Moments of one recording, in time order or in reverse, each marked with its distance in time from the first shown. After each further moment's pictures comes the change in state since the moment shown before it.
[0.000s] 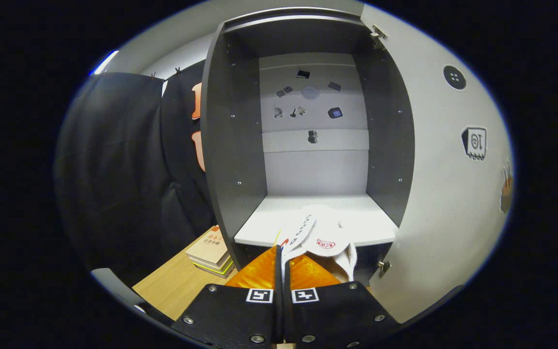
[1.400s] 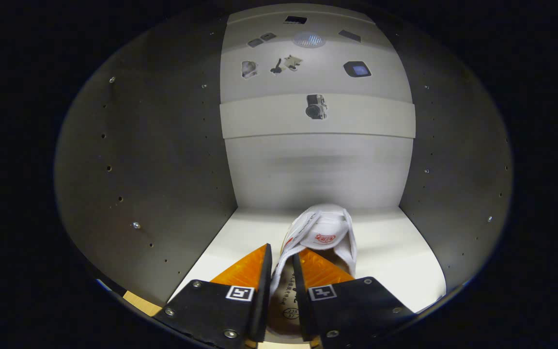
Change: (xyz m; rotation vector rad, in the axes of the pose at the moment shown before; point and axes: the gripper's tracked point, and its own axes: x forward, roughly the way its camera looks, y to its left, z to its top) arm 0.199 -0.040 0.009 0.025 0.126 -0.019
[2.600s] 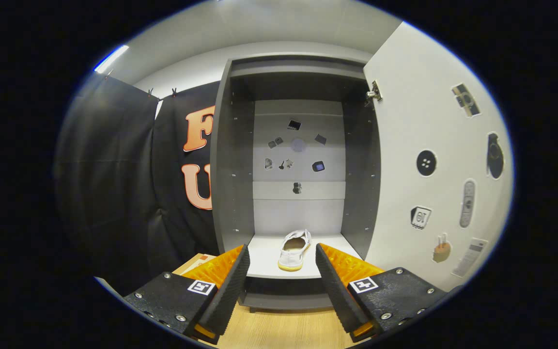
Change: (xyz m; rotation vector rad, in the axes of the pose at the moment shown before) arm -0.327 0.036 0.023 -0.028 -0.327 -0.129
